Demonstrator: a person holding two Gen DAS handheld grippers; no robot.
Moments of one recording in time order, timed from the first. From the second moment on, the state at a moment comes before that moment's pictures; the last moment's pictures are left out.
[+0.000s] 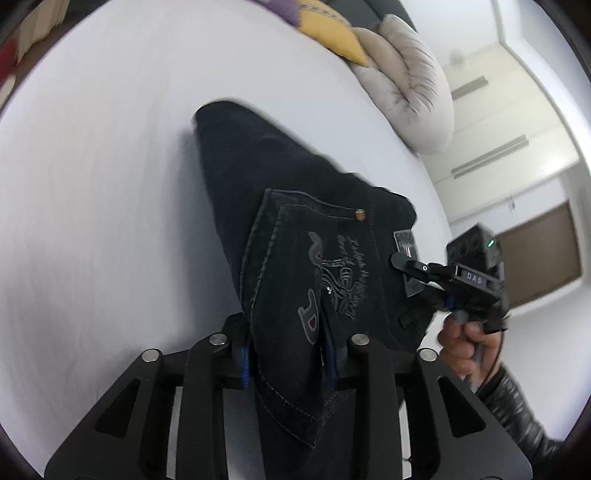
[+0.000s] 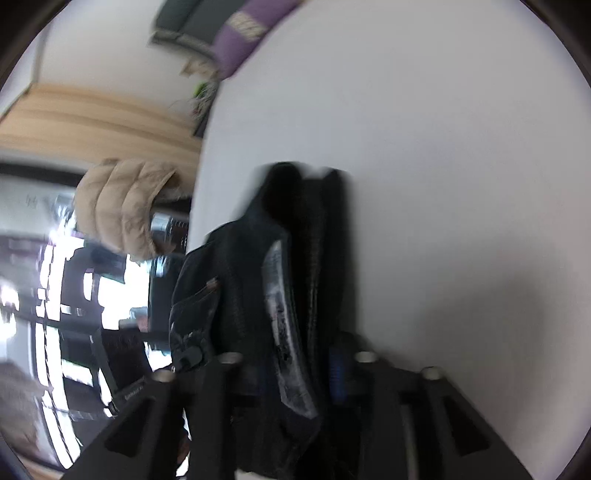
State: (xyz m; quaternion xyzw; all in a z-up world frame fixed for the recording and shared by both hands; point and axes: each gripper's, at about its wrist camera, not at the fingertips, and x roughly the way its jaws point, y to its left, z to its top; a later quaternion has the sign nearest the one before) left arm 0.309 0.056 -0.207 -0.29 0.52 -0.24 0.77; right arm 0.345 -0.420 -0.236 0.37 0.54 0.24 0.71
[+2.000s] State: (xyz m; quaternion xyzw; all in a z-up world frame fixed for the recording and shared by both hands) left arm 0.034 -0.036 0.011 -0.04 0.33 0.11 0.94; right arm 0.039 -0.359 0.046 0.06 0.21 0.08 0.97
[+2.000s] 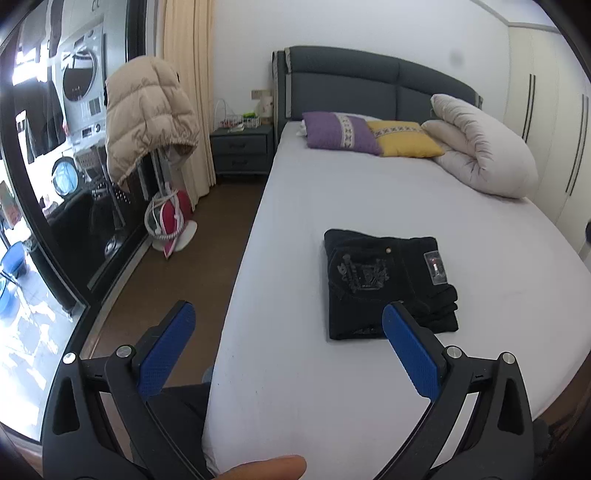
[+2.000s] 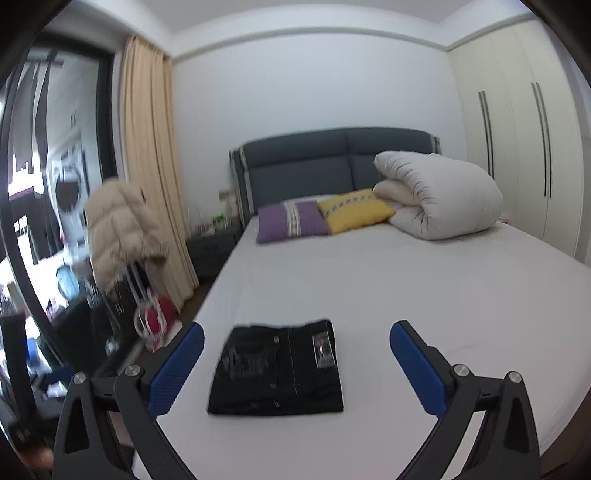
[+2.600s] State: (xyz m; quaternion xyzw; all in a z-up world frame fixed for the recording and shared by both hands) left arm 0.069 -0.032 -0.034 -0.04 0.37 0.11 0.92; right arm 0.058 -0.336 -0.010 0.03 0.32 0.08 0.94
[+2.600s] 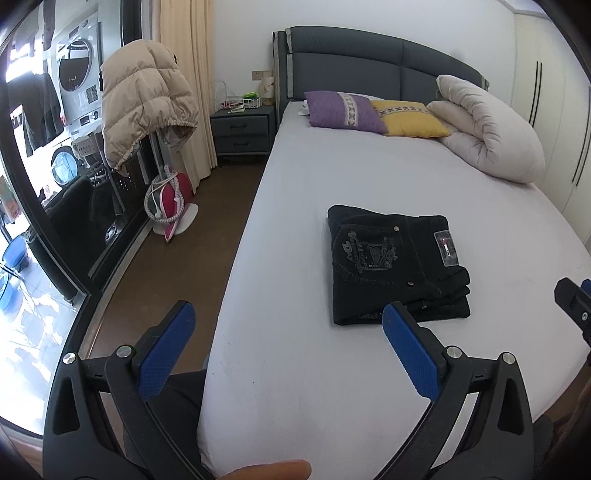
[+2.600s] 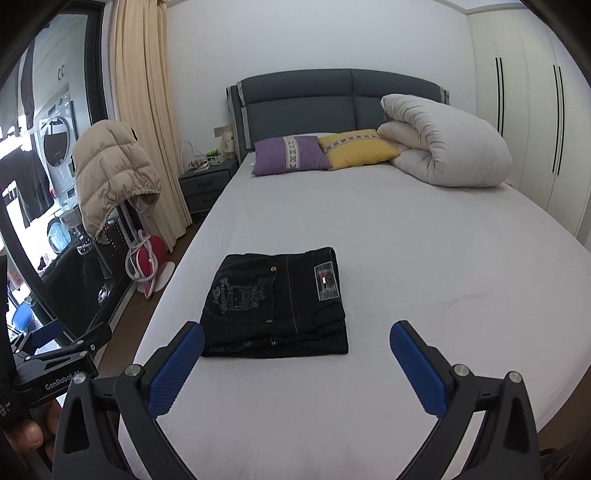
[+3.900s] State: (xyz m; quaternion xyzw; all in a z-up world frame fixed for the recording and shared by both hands) left arm 0.068 -0.034 -0.060 -0.04 0.38 0.10 0.92; right arm 0.063 -0.328 -0.025 0.03 0.36 0.09 0.93
